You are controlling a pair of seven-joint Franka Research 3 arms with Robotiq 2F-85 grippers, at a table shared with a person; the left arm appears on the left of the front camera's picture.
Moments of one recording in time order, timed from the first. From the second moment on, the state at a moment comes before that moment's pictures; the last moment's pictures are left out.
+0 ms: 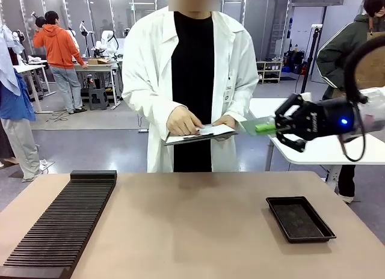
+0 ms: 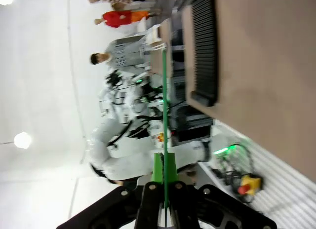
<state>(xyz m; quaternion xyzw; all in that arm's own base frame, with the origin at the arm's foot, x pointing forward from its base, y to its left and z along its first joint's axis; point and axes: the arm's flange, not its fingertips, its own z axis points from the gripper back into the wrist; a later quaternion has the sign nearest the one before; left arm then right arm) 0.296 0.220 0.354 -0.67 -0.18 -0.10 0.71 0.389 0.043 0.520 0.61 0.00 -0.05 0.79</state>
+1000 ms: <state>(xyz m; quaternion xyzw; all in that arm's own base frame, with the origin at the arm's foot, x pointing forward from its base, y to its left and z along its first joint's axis) 0.296 0.220 0.354 -0.67 -0.18 -0.10 0.71 0.431 -0.081 0.345 0.49 -0.06 -0.08 0.86</state>
